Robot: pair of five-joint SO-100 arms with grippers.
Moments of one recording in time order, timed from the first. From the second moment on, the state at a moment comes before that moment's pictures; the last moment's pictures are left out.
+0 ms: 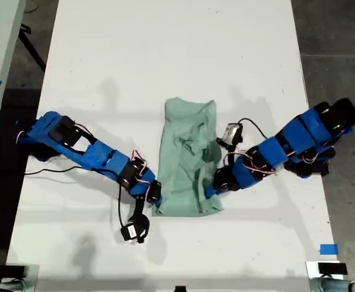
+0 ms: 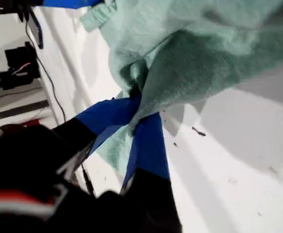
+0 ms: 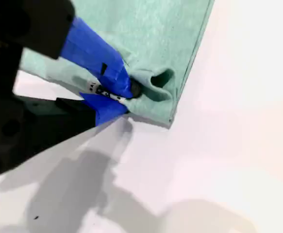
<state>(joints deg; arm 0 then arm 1) 20.1 38.6 45.6 67.6 -15.3 -26.6 99.6 131.5 15.1 17.9</state>
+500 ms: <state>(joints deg) 19.0 62.2 68.5 66.5 -13.0 -19.3 79.6 110.5 8.7 5.4</state>
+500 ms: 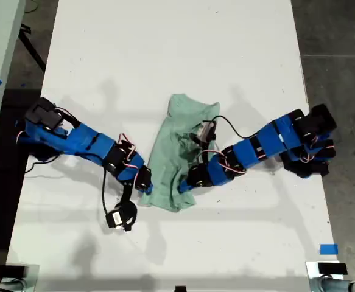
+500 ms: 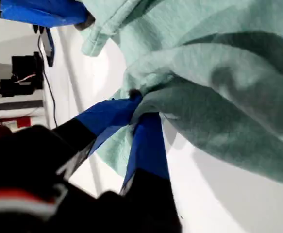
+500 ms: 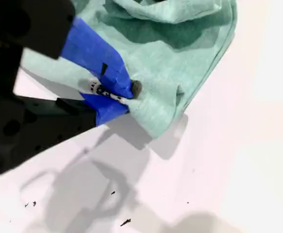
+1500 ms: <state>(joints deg) 3.9 80.6 86.0 55.3 -4.4 -9.3 110.7 129.9 16.1 3.4</state>
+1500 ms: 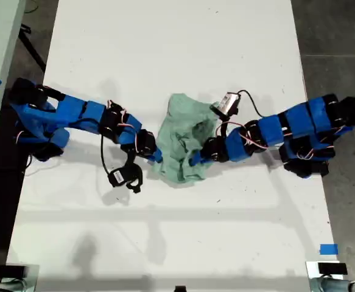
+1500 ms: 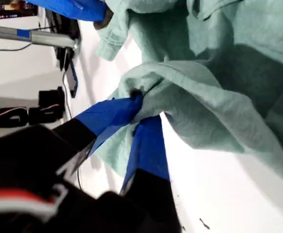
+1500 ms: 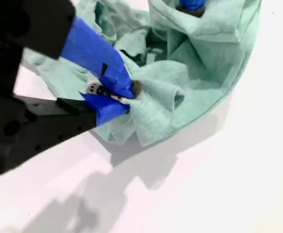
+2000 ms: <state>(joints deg) -15.1 74.0 78.8 55.1 9.5 6.9 129.4 143.7 18.1 -5.1</state>
